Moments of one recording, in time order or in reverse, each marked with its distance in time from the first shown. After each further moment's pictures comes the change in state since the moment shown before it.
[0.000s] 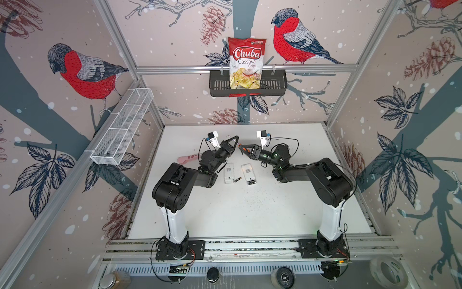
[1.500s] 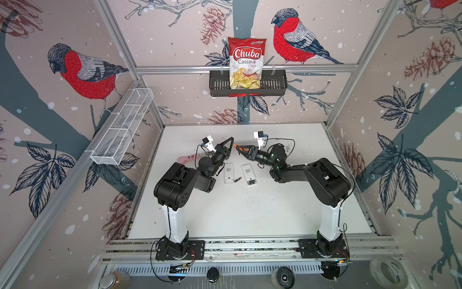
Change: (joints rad) left arm 0.013 0.032 -0.086 0.186 -0.078 -0.118; right arm 0.029 0.012 0.023 -0.048 0.058 0.006
